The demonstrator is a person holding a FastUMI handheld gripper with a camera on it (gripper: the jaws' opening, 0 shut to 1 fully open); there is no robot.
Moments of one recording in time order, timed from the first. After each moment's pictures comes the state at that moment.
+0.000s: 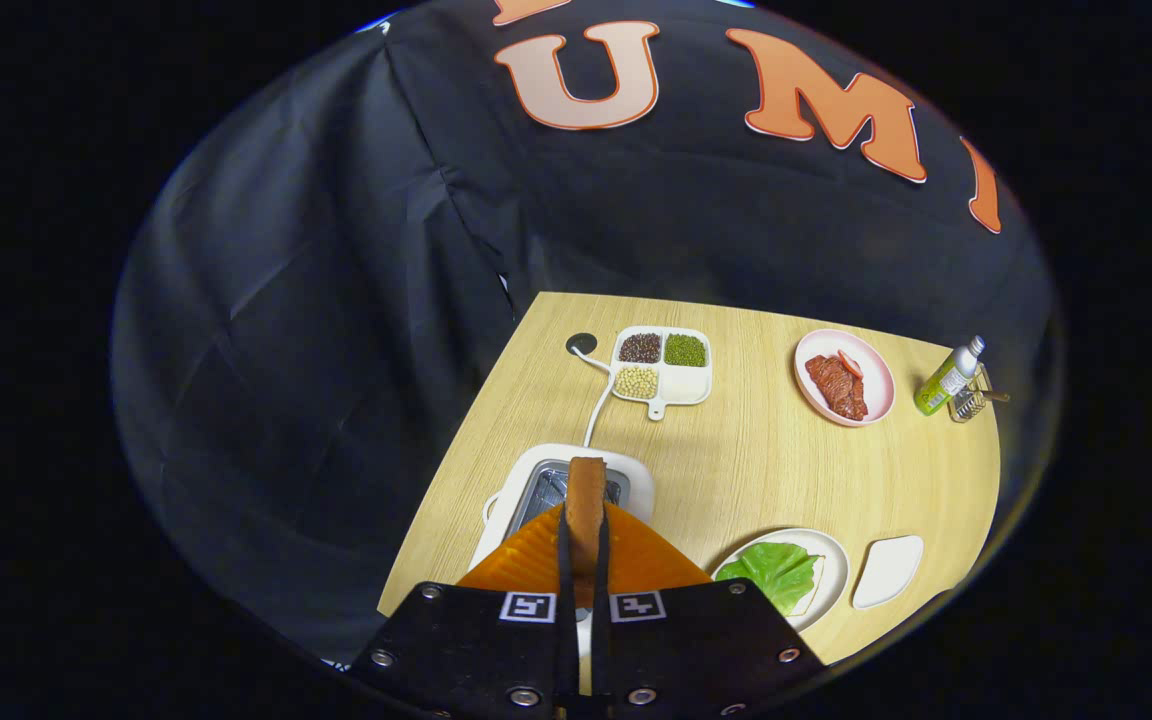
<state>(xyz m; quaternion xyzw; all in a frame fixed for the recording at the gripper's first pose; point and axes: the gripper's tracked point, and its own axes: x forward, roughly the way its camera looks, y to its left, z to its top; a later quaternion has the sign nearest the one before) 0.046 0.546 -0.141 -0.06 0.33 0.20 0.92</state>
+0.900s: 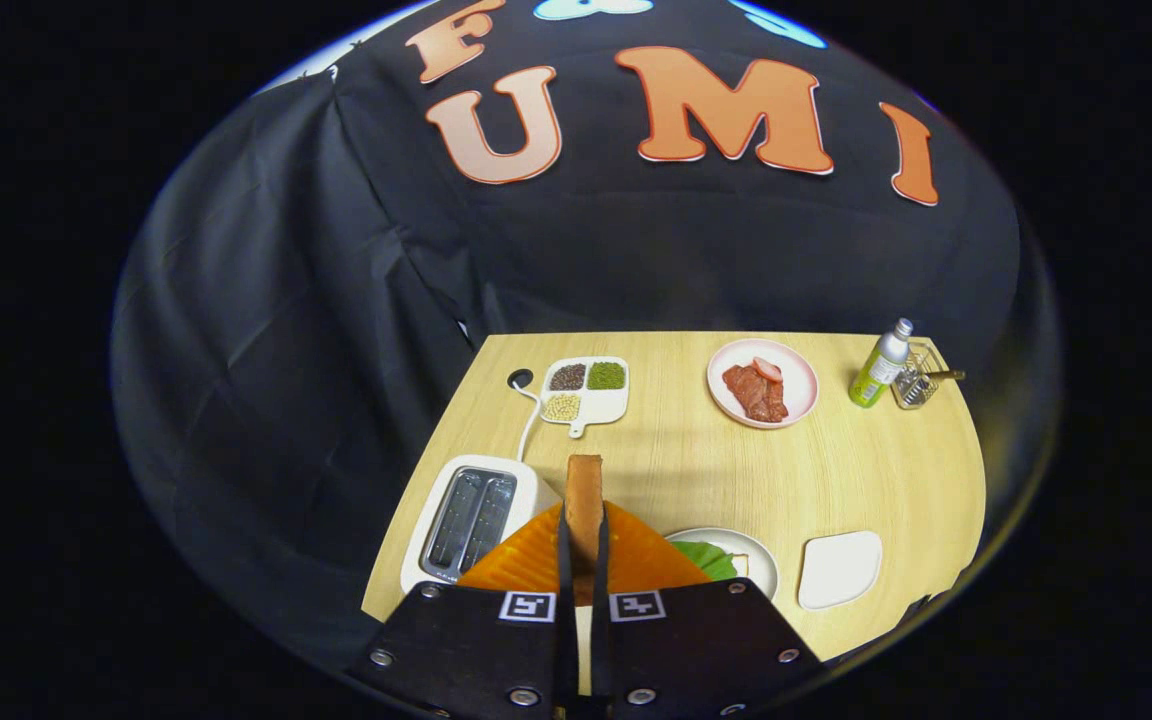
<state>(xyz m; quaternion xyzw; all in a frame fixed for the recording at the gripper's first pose) 0.044 0.415 -0.114 -0.02 0.30 0.16 0.94</state>
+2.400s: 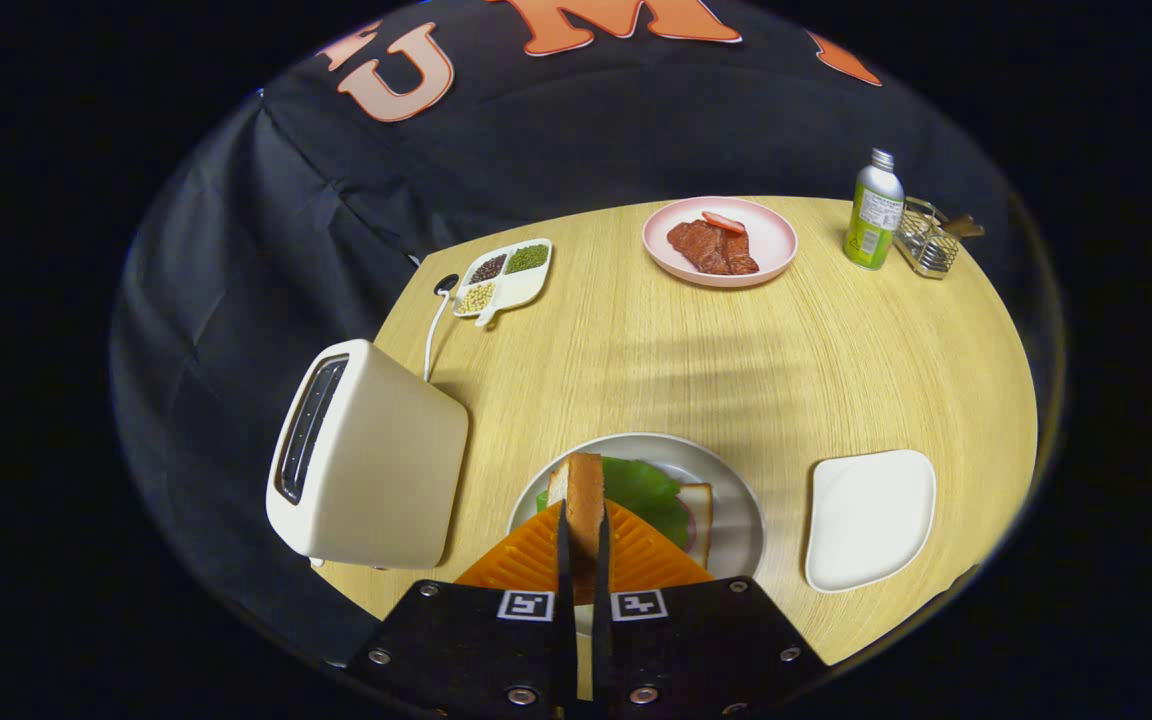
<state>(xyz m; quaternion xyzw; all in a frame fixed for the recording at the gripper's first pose) 0.073 0.308 -0.289 0.03 0.40 0.17 0.90</state>
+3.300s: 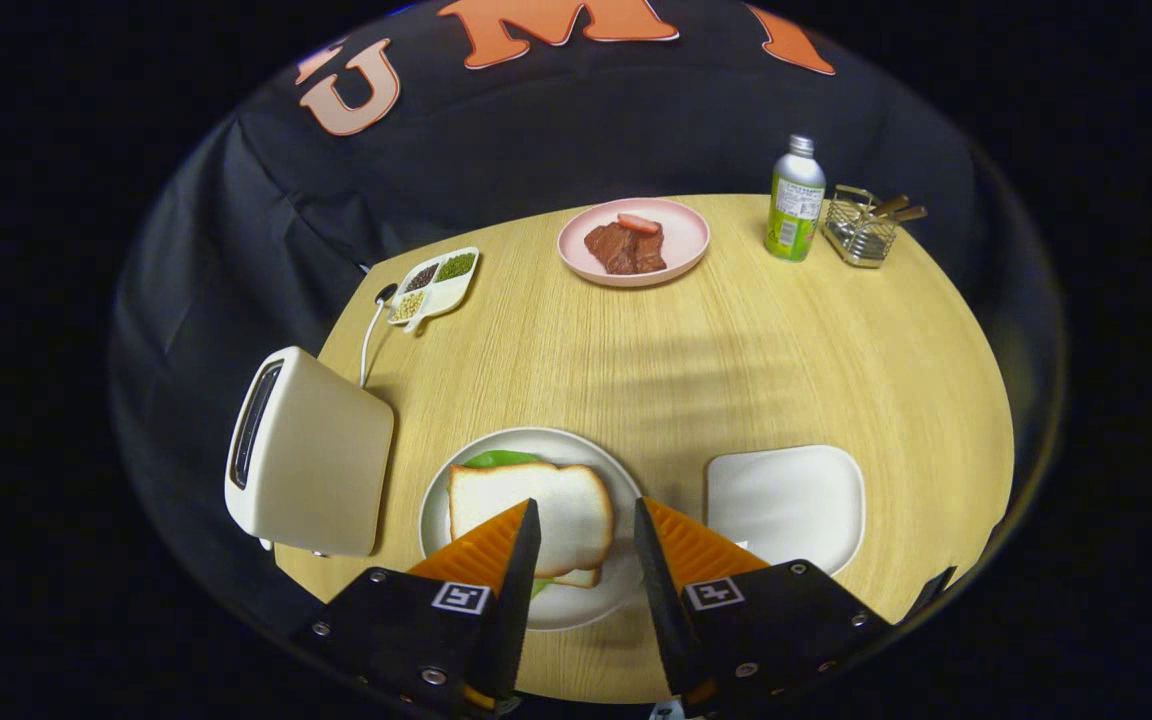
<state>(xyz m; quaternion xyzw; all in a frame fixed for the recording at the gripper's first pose) 0.078 0.231 -0.271 0.01 0.38 0.11 0.92</state>
